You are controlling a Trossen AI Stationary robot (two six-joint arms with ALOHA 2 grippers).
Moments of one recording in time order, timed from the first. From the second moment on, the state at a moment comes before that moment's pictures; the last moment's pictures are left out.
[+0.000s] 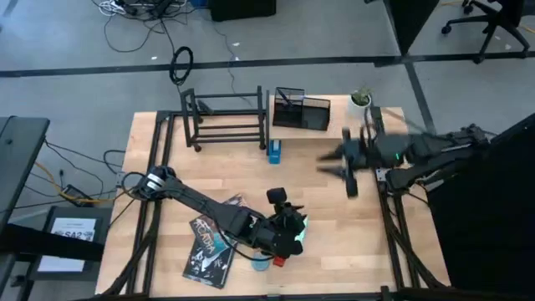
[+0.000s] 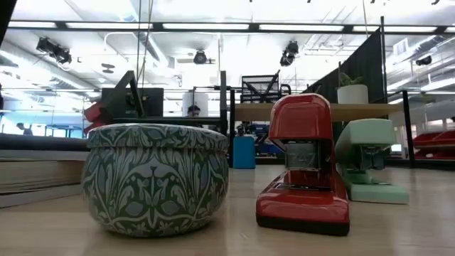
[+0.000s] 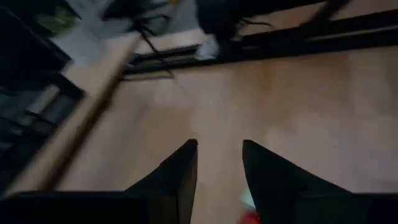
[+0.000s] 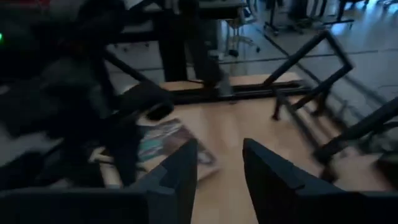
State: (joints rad) left arm -0.47 2.06 1.98 -0.65 -0.79 -0.26; right arm 0.38 0.88 0.90 -0.27 0.40 0.21
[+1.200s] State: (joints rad) left arm -0.56 2.07 1.62 -0.42 -0.18 -0.93; right arm 0.92 1.64 0.66 0.65 0.86 0.81
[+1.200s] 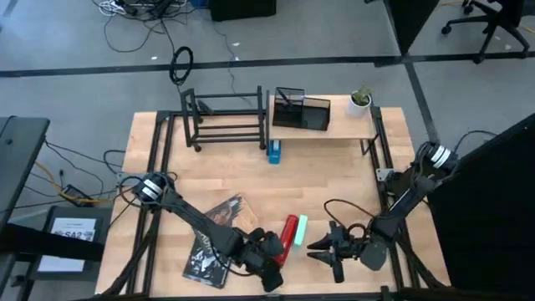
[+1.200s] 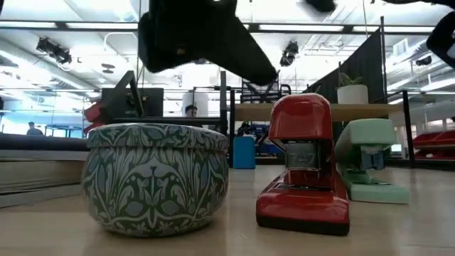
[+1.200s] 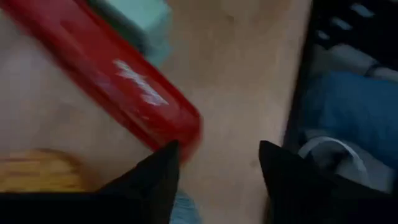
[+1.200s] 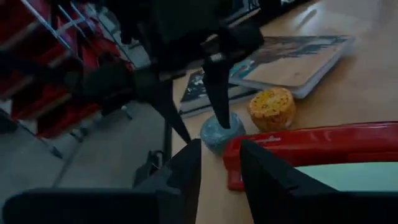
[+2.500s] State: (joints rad) left arm -0.29 1.69 1.34 -1.49 0.05 -0.74; right arm 0.92 1.65 0.66 0.68 0.76 0.76
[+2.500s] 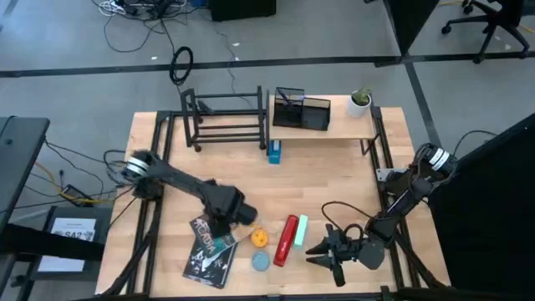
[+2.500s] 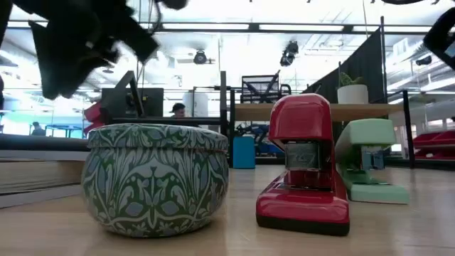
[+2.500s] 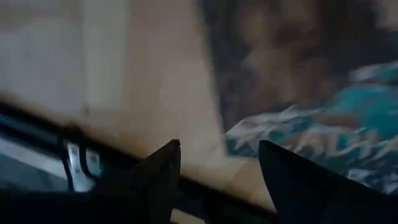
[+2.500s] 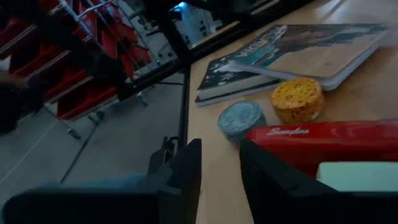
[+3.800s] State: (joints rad) left arm -0.34 0.99 0.23 -0.19 -0.12 -1.41; right arm 0.88 1.65 0.66 0.65 0.74 0.82
